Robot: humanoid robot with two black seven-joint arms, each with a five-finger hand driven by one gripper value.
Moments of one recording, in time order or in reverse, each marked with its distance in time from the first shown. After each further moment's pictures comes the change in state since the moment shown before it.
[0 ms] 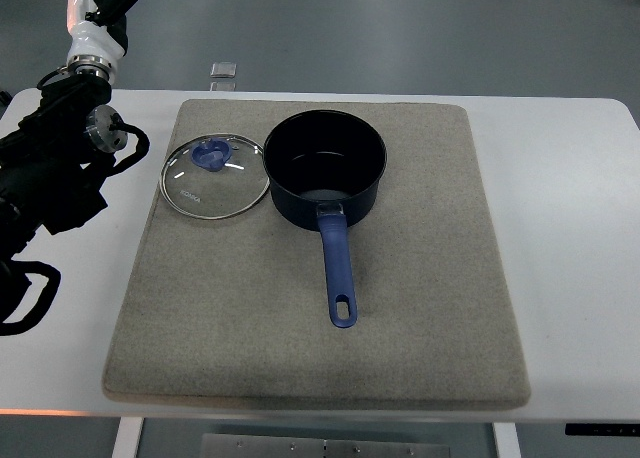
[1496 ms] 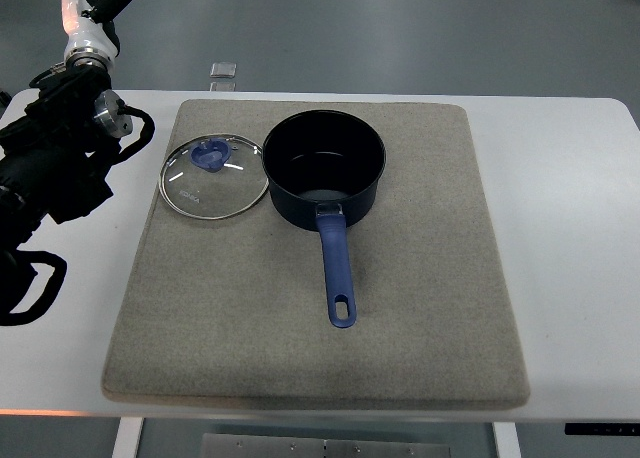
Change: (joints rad) left arm -0.040 -0.008 -0.011 0.011 -0.011 0.204 0.094; right arm 0.000 0.000 0.000 0.000 0.000 0.000 0.000
